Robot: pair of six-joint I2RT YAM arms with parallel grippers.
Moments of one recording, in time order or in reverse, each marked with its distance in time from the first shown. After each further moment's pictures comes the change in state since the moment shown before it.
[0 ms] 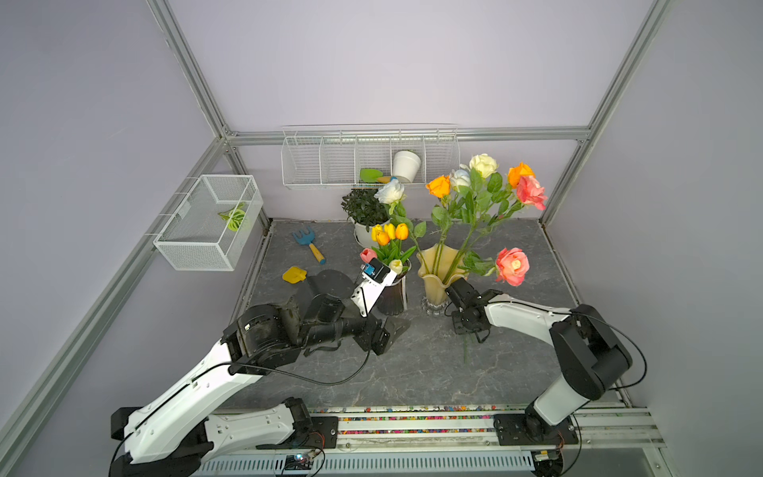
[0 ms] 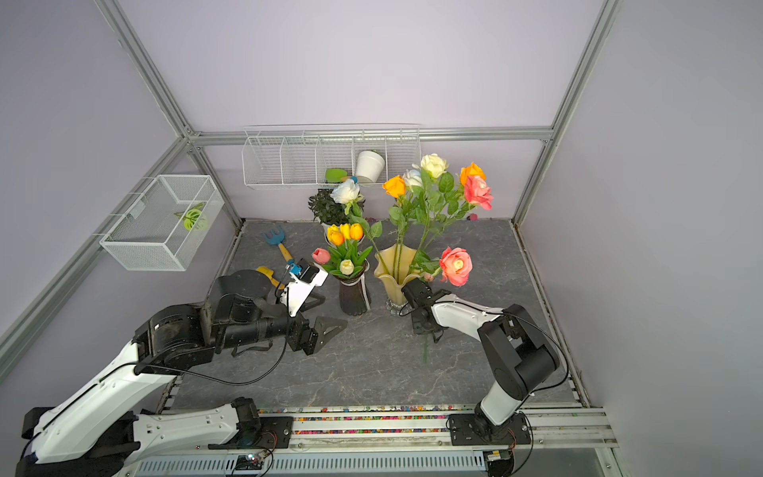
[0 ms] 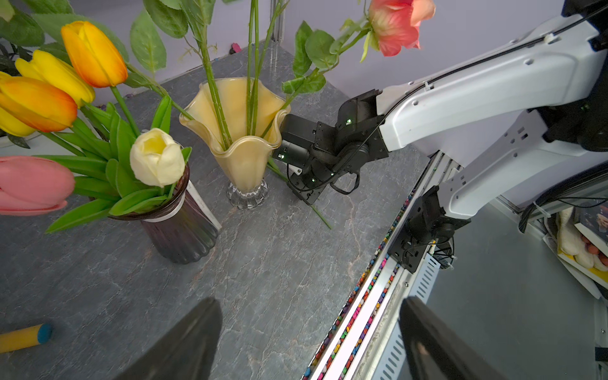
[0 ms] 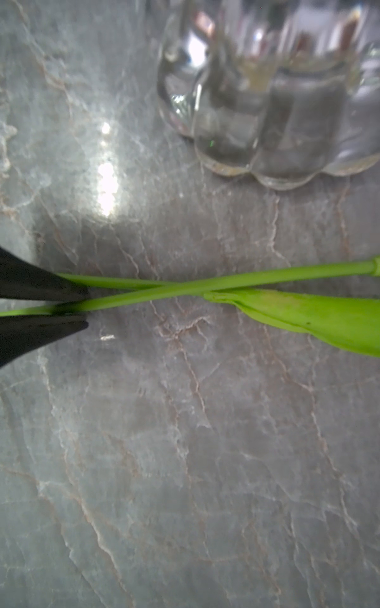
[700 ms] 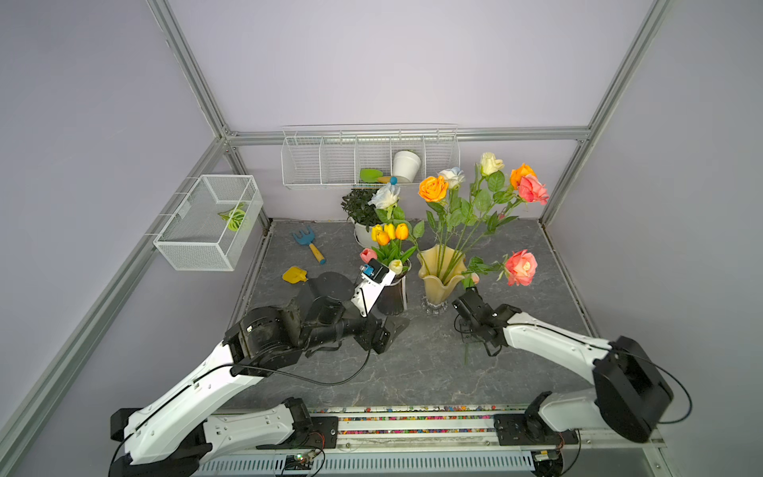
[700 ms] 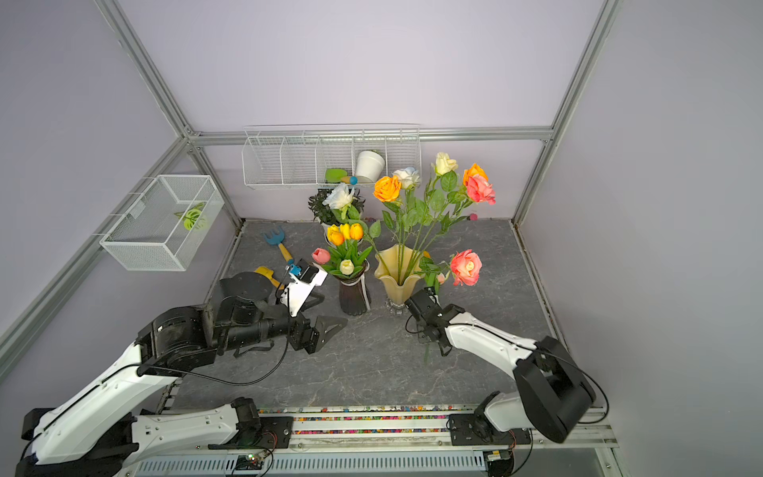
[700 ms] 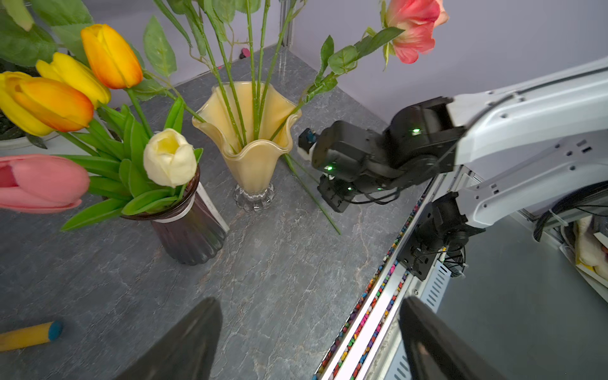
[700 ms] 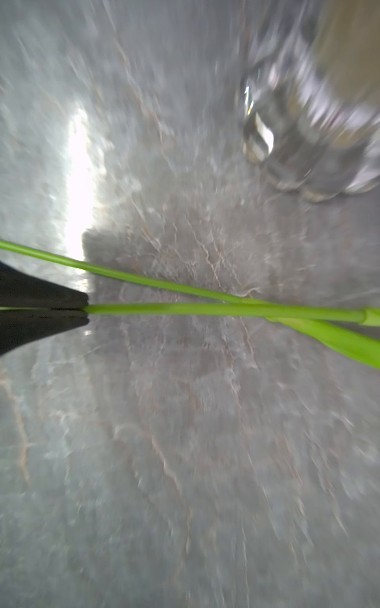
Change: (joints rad) left arm 0.000 -0.028 -0.047 0.043 -0.051 0.000; right arm 0.098 -0.329 -0.145 -0.030 0.139 0.071
